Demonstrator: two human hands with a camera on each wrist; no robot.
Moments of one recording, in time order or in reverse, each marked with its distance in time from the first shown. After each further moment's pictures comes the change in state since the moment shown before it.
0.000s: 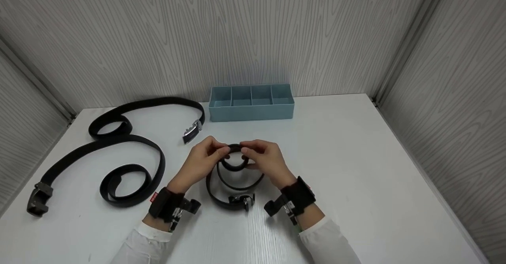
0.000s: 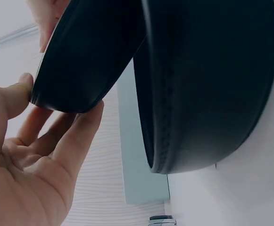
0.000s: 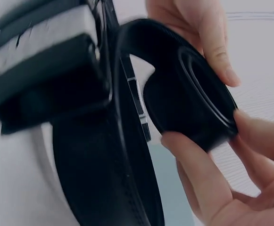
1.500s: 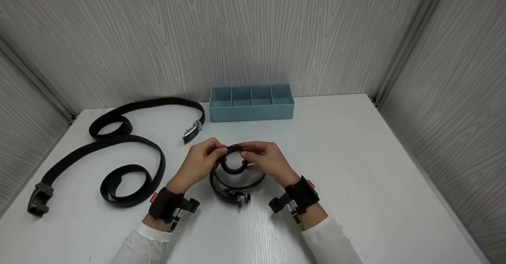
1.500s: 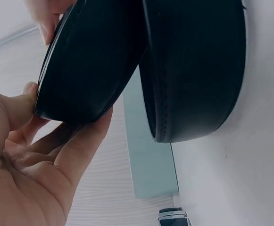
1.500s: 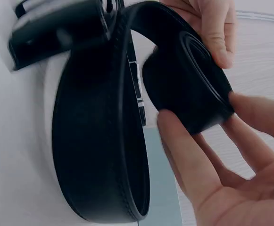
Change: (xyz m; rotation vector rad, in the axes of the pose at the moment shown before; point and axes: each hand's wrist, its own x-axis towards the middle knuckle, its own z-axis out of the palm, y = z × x) left_hand 0.002 0.004 -0.001 0.146 0.064 0.090; right_hand -0.001 -0.005 -0.008 -0.074 -0.107 0.009
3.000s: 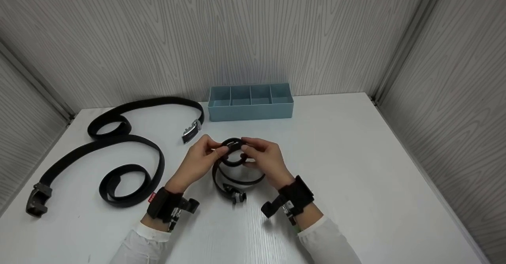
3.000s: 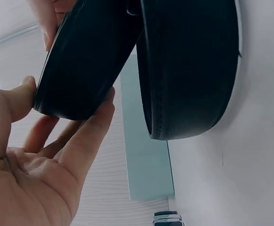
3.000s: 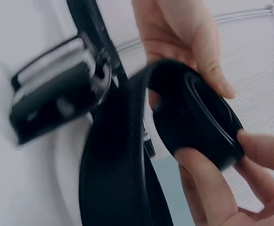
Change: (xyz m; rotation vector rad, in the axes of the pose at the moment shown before) left_hand -0.003 -0.002 -0.001 -0.115 -0.039 -0.138; right_hand 0.003 0.005 0.013 0.185 0.167 0.045
